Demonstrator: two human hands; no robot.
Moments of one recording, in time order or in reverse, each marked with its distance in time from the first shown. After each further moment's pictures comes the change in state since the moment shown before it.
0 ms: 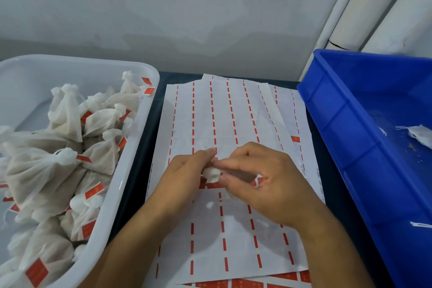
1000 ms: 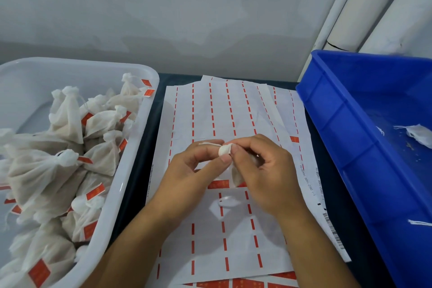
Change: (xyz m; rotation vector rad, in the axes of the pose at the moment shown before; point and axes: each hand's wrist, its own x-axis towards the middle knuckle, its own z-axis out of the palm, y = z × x) left_hand -0.005 0.007 0.004 -0.027 -0.048 0.295; right_hand 0.011 -0.006 0.018 0.179 0.398 0.134
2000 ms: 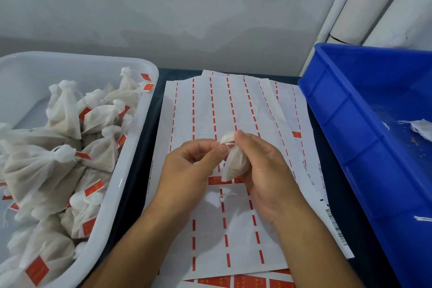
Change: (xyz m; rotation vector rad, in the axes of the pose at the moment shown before) left_hand 0.002 -0.002 0.010 -0.097 0.231 -0.137; right_hand 0.002 0.003 0.015 0.494 -0.086 0.534
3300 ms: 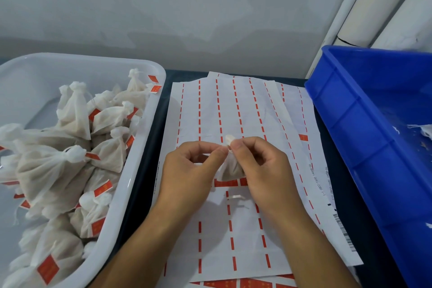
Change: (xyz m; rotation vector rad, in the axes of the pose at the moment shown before) left_hand 0.004 -0.005 -0.005 0.125 0.104 0.088; right_hand -0.007 0.002 0.006 -0.319 0.108 -0.227
